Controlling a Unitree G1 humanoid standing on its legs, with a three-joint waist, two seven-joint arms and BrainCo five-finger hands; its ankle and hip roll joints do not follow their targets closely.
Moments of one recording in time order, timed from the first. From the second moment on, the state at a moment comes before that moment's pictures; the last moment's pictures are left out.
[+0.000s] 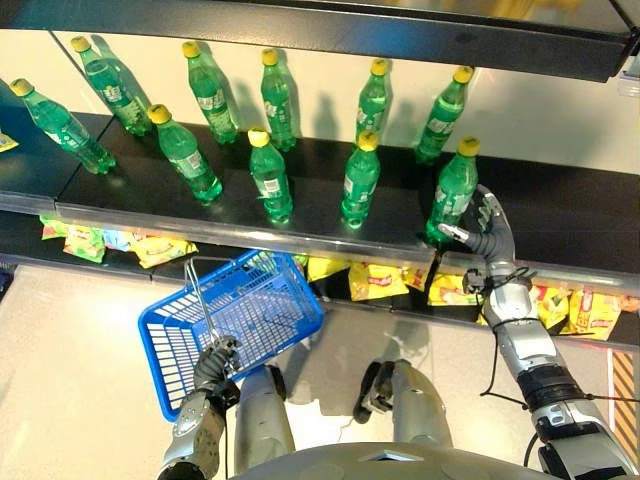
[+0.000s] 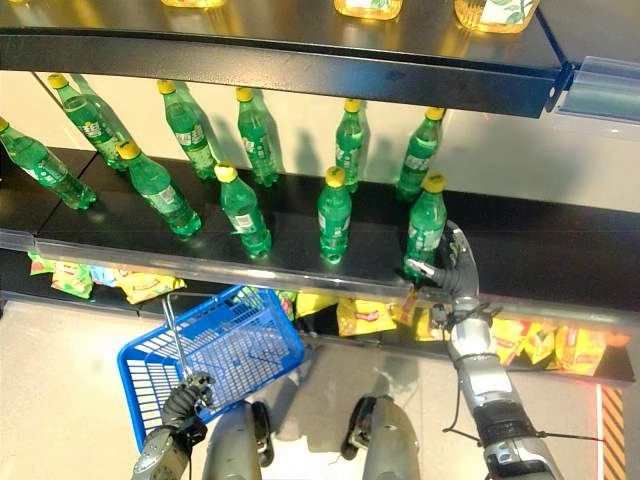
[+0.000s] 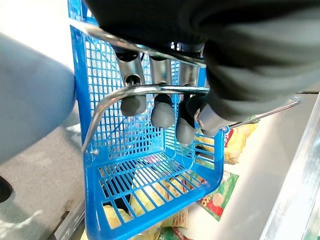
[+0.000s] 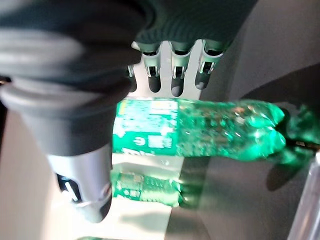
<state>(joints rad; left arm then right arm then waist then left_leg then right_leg) 0.11 0.22 -0.06 0.73 -0.68 -0.23 0.01 -0.24 -0.40 0.08 0.39 0.21 -0.28 -0.22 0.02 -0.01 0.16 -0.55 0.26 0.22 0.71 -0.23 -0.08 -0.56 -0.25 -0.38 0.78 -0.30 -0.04</state>
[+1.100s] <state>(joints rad) 0.09 0.24 -0.03 0.73 -0.69 -0.22 0.00 -0.57 -0.52 0.21 0.55 -0.22 -0.14 -0.28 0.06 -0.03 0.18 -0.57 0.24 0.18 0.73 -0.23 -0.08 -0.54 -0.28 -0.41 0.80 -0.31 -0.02</state>
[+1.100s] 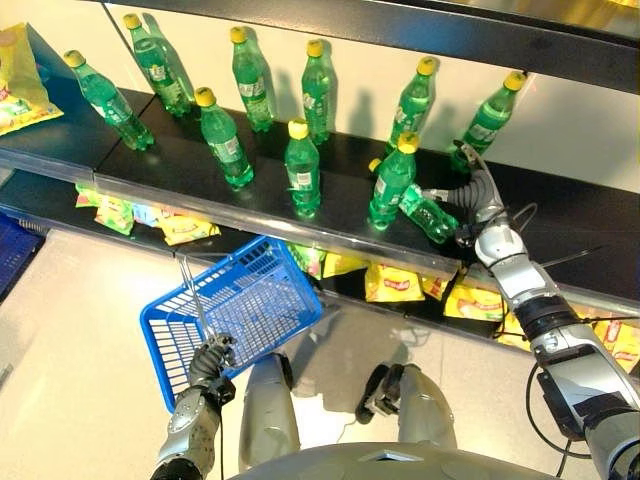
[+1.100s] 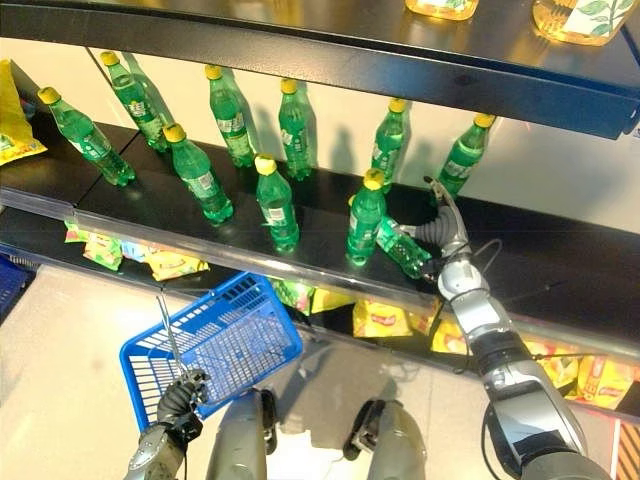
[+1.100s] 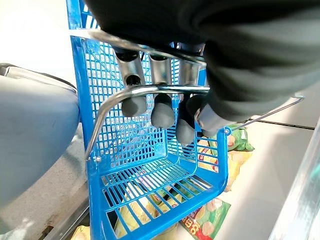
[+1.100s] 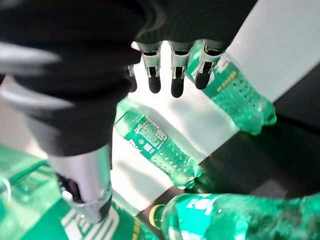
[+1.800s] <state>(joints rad) 0.08 0.24 -0.03 0.73 -0.69 -0.22 0.00 -0.57 -0.53 0.21 0.55 -0.29 -0.12 -0.26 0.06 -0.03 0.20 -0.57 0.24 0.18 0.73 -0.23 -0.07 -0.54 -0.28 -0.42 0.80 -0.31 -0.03</state>
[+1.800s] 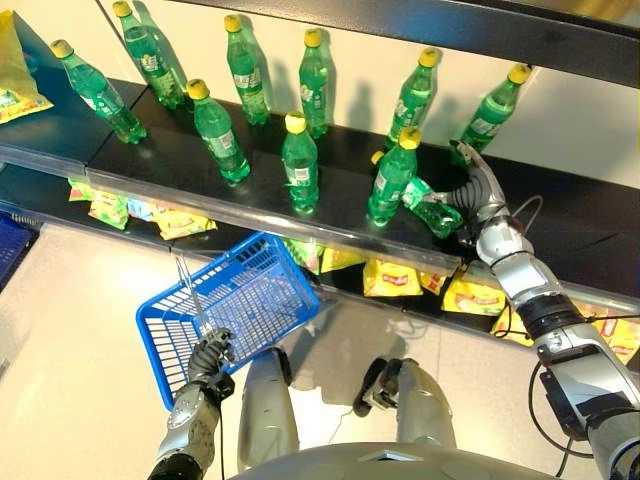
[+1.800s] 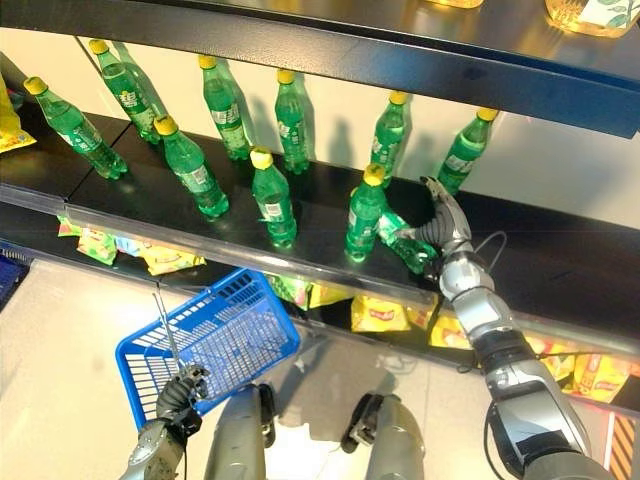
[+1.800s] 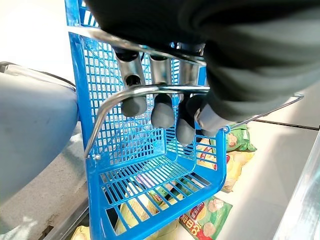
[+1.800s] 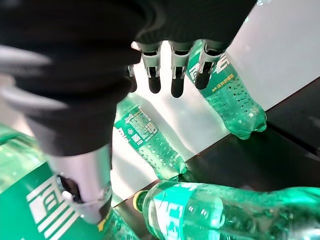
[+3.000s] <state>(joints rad) 0.08 0.26 -0.02 0.69 -0.70 -0.18 -0.01 -0.91 -0.48 0.44 0.97 -0.29 -0.01 -0.12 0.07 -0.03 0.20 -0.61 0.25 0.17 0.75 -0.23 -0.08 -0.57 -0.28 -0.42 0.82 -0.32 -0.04</state>
